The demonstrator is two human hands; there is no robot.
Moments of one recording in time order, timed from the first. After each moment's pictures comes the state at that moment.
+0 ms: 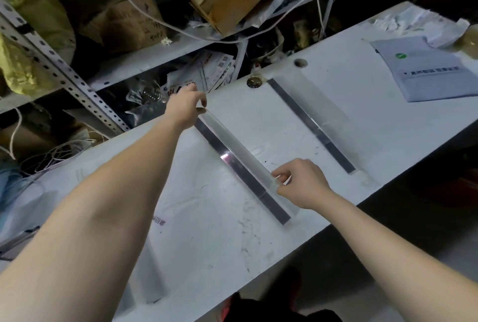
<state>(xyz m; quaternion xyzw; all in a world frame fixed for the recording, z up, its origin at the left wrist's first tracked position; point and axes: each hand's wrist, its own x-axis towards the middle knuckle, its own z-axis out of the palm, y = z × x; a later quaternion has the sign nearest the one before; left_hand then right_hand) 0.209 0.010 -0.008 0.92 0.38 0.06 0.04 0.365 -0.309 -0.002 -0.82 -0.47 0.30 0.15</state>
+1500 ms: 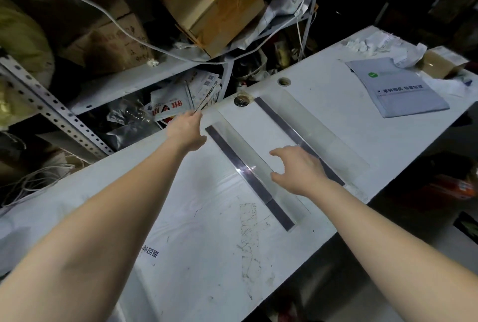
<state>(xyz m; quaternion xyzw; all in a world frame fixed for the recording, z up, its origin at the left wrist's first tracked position) 0.235 -0.001 0.003 0.89 0.44 -0.06 0.06 0.393 -0.253 0.026 -0.84 -0.50 0.18 0.05</state>
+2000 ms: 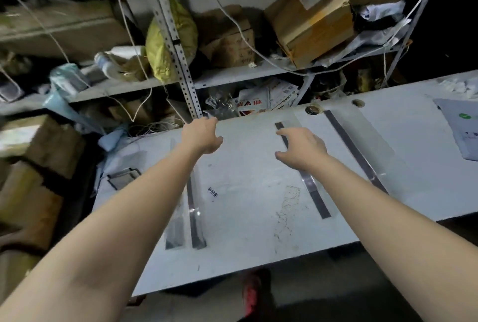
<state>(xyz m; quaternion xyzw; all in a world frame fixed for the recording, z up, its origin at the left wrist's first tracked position) 0.047 -0.142 0.093 0.80 0.59 -0.05 0.02 0.279 -0.258 0.098 -0.76 -0.63 0.14 0.09</state>
